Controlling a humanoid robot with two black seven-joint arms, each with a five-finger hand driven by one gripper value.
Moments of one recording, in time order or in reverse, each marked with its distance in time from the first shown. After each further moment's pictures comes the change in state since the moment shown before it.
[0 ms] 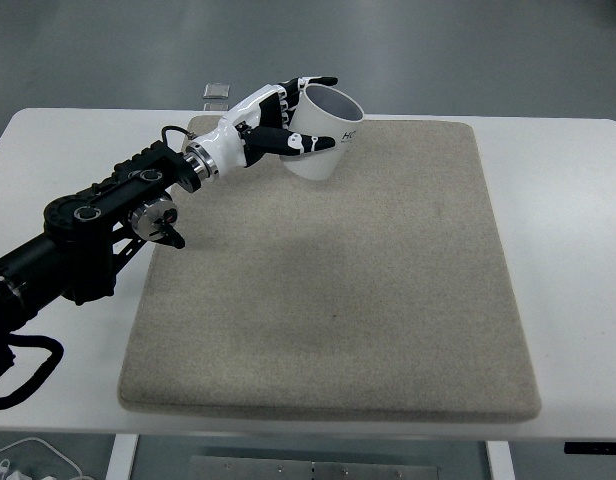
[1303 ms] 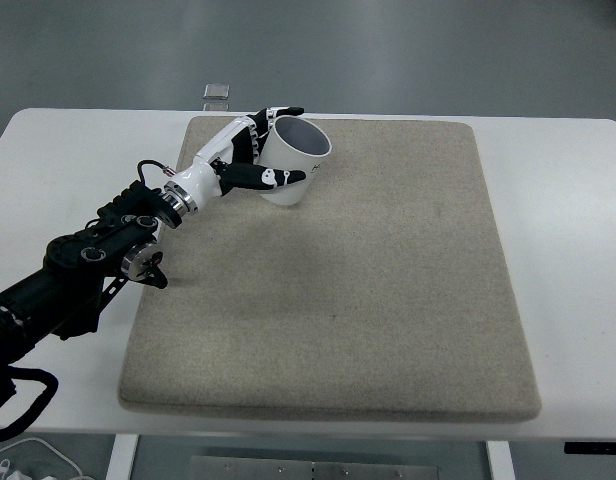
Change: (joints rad) left arm 0.097 -0.013 0.010 0.090 0.143 0.077 -0.186; right arm 0.001 0.000 0.000 0.000 0.000 0.000 0.000
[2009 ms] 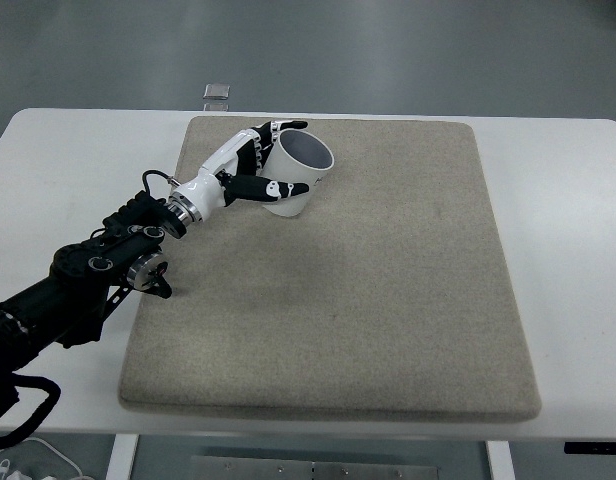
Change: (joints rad) left arm 0.017 -0.015 0.017 -0.001 0.004 0.034 0.000; right arm 0.000 0.000 0.000 0.000 0.000 0.000 0.000
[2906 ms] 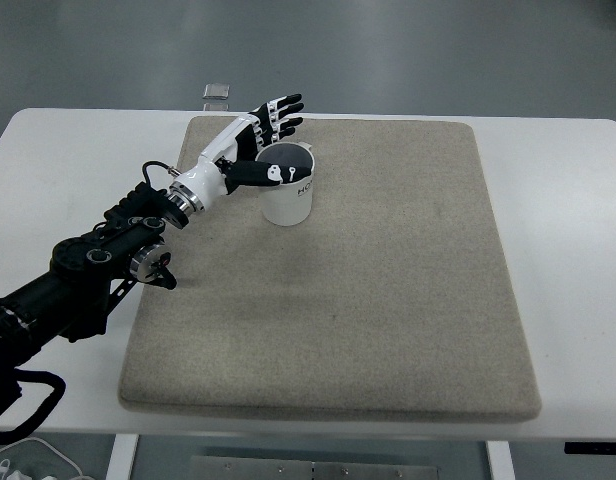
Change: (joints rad) left arm -0.012 -0.002 -0.045 -0.031 -0.009 -0.005 0.000; right arm -0.001 0.000 0.001 0.000 0.000 0.000 0.000
